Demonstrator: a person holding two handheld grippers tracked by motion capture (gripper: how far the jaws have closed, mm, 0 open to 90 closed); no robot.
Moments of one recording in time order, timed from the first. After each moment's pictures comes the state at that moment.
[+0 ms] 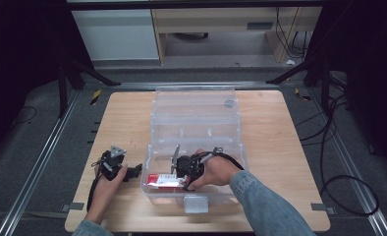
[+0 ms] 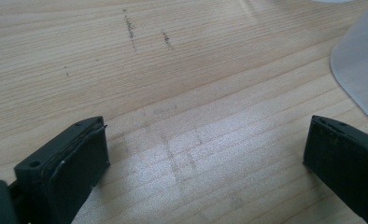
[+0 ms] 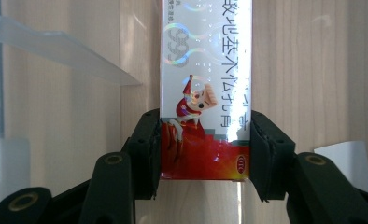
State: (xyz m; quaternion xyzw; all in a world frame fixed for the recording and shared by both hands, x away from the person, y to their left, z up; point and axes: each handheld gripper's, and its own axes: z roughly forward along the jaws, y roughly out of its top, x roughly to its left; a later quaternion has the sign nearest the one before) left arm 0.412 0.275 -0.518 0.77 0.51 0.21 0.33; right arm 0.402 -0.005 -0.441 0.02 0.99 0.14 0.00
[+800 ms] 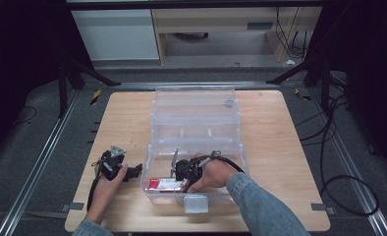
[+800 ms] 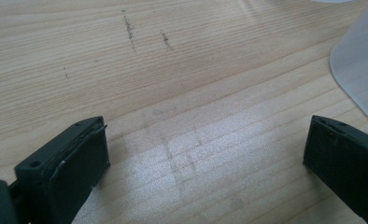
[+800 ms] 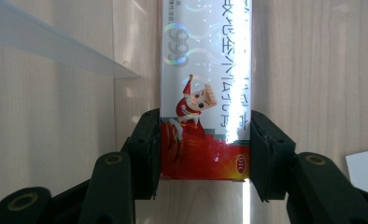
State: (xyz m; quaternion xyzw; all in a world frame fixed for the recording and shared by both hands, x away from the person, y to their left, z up) left arm 0.413 0.275 -0.518 0.77 0.51 0.21 0.33; right arm 0.403 -0.001 -0.461 0.01 0.99 0.12 -0.01
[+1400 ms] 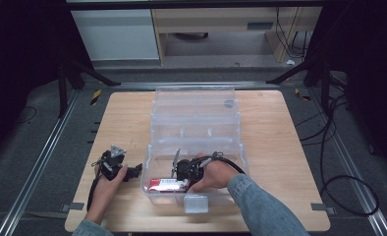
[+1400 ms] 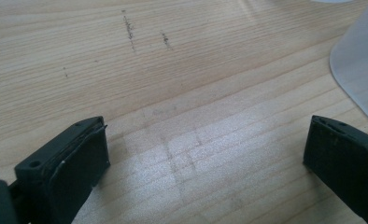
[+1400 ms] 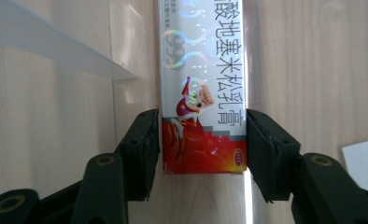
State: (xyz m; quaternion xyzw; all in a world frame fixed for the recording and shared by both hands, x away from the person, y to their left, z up) left arm 0.413 0.275 -0.518 0.77 0.51 0.21 0.33; right arm 0.401 -0.005 -0.459 0.03 0.99 0.13 0.00
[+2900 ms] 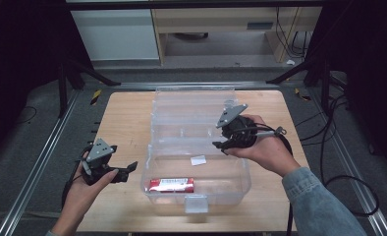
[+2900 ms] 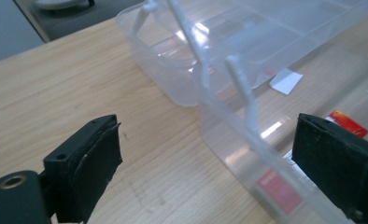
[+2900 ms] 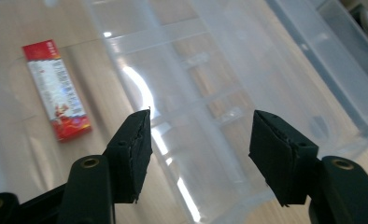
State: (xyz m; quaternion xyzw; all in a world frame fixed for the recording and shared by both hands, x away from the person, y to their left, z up) left arm 0.344 0.263 -0.387 0.80 0.37 0.23 0.41; right arm 0.409 -0.124 -0.307 0.19 0.92 0.28 0.21
